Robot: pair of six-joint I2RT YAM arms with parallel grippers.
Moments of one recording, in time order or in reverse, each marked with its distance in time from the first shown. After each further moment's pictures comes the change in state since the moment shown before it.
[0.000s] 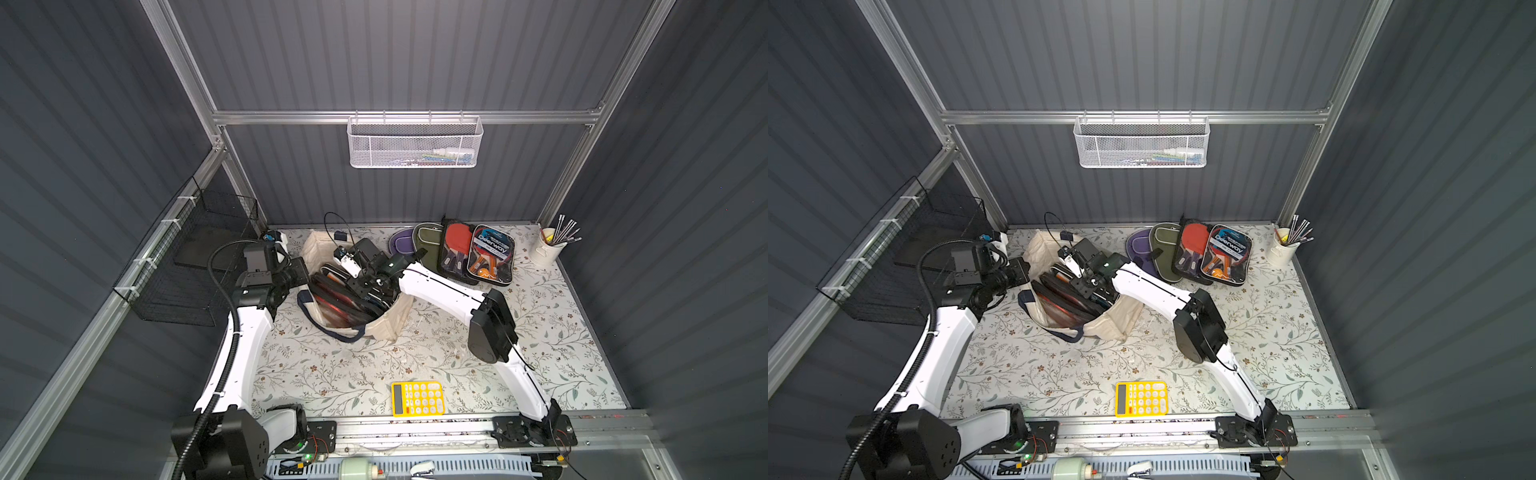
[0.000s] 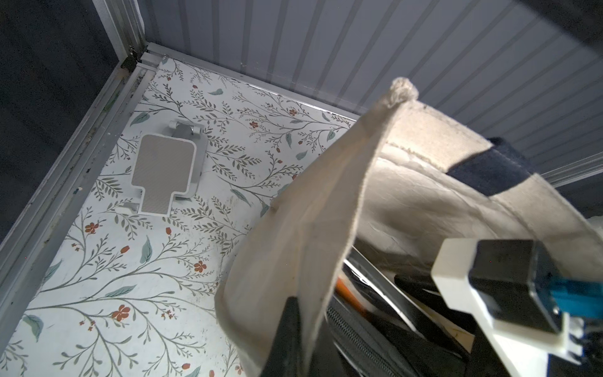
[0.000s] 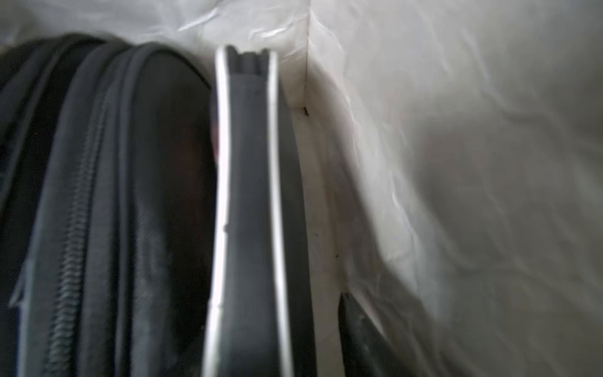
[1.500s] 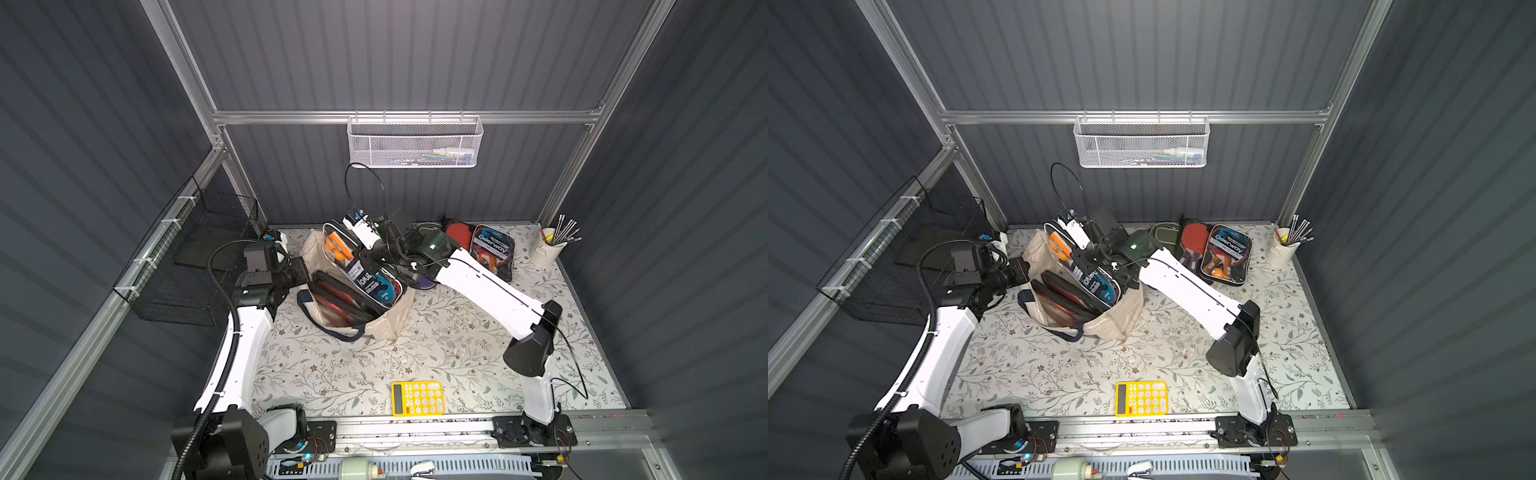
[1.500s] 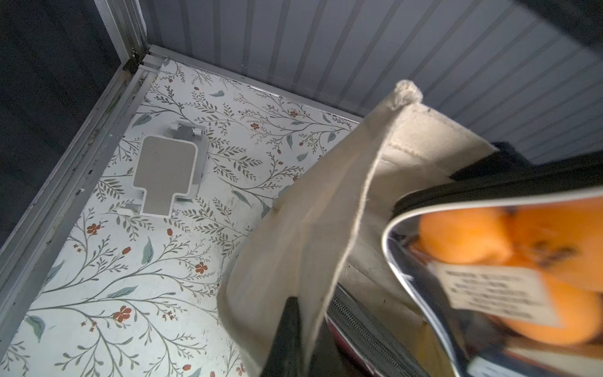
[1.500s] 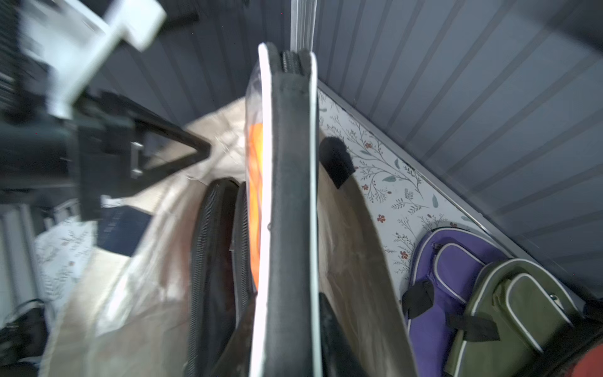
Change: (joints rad) left arm 0.000 0.000 0.000 0.003 -0.005 0.000; right arm 0.001 -0.325 0.074 -0.111 -0.011 0.067
